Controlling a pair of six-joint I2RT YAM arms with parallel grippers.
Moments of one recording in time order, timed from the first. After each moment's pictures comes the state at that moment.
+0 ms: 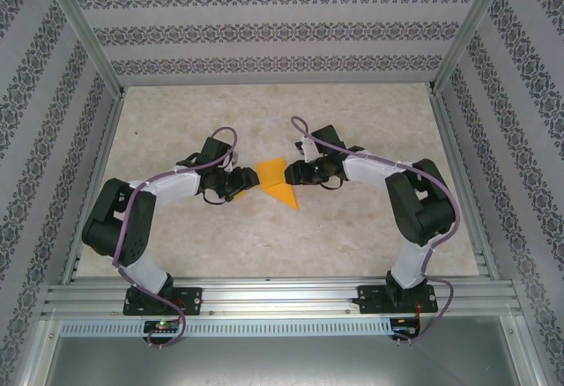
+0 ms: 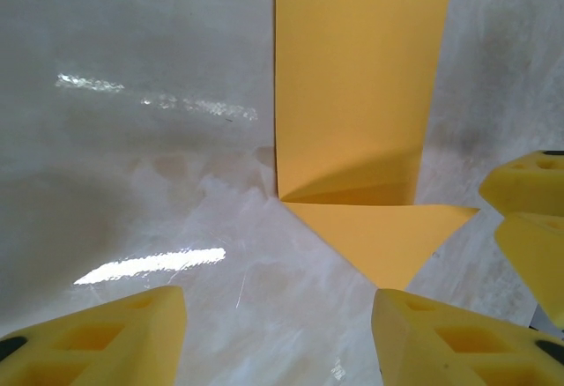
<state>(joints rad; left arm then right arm) -0.40 1.66 0.89 -0.27 0.47 -0.83 0.47 1.83 1.08 -0.26 -0.54 0.29</state>
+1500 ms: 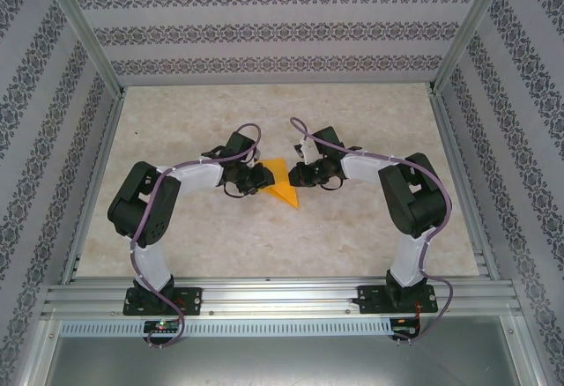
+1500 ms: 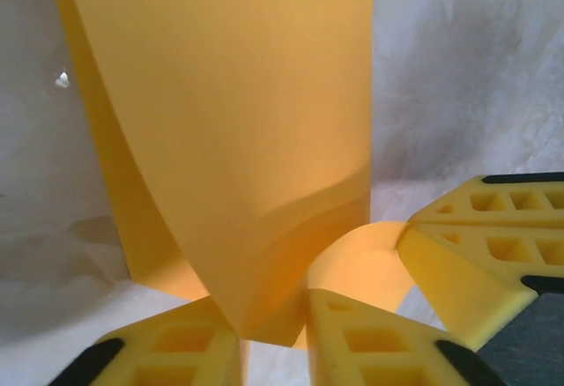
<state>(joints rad) -0.50 1.84 1.07 -0.25 0.47 -0.87 0.44 1.89 1.08 -0.25 -0.60 0.27</state>
